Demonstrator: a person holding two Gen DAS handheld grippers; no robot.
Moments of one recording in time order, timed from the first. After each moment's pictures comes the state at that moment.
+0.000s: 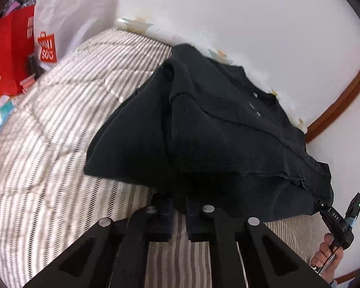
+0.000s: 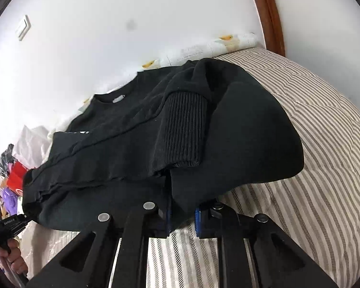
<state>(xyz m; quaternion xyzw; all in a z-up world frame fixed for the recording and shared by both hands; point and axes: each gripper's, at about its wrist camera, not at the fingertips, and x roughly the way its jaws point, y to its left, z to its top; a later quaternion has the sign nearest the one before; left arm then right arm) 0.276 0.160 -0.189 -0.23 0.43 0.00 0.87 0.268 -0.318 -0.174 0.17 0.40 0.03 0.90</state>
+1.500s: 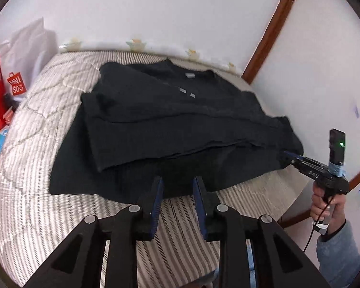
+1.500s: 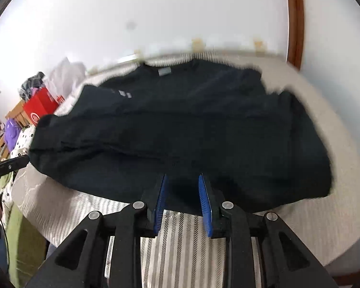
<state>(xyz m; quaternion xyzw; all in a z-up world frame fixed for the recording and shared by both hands) 0.135 0.078 -0.143 -0.09 0.43 -0.15 0.88 0.140 -0.262 -0.149 0.03 0.44 0.10 0.89</state>
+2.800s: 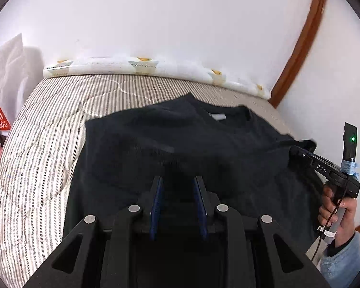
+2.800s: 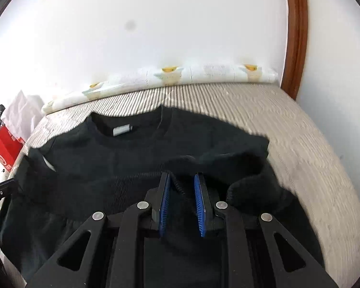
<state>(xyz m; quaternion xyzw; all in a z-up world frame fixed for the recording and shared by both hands) 0.282 0.091 -0.135 -0.10 0.41 -0.12 0.90 0.317 -0.257 -0.119 0.02 0.39 0.02 0.92</state>
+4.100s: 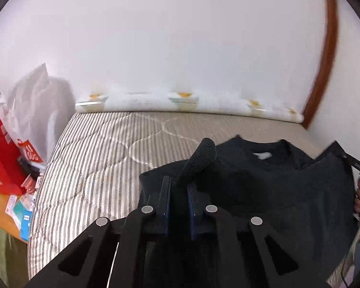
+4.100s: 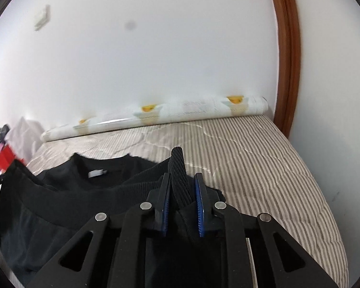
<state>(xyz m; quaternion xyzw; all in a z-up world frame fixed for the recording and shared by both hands) 0.331 0.132 -0.117 -0.05 0.37 -0.02 0.93 0.365 -0.344 -0.105 0.04 0.34 0.05 0.94</state>
